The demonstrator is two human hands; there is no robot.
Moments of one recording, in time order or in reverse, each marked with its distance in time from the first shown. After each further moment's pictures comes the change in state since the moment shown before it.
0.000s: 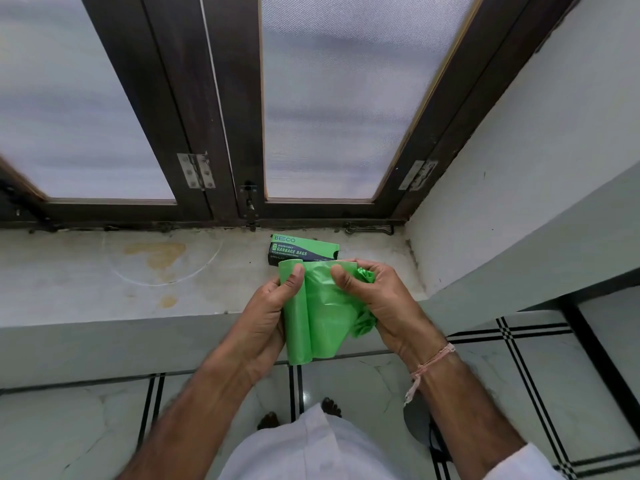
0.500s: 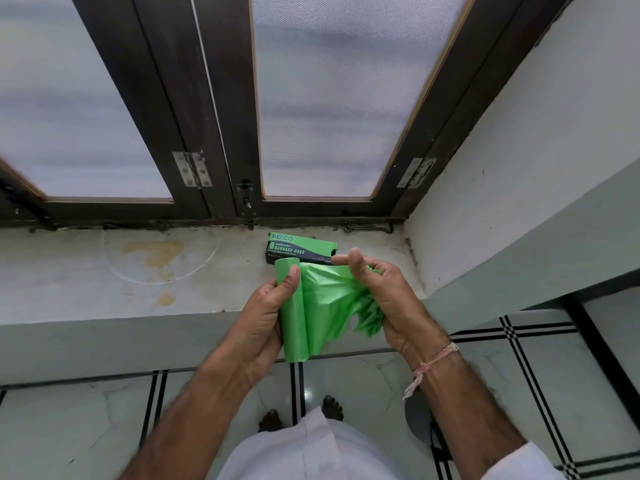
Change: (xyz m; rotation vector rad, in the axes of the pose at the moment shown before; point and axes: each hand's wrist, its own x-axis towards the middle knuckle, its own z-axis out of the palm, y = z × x) left_hand 0.000 -0.006 0.005 -0.005 0.030 0.007; right_hand 0.001 0.000 -0.010 -0.002 0.065 0.017
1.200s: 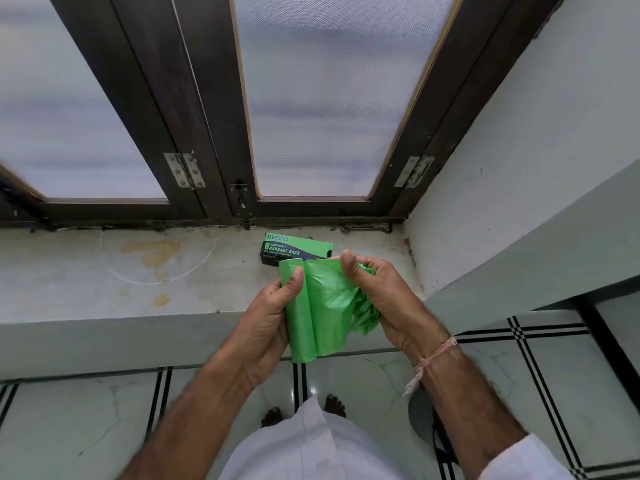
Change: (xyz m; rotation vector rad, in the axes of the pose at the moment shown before) left_hand 0.006 -0.006 0.016 0.063 -0.017 -0.006; right_hand 0.008 -0.005 -0.014 -0.026 -0.094 0.040
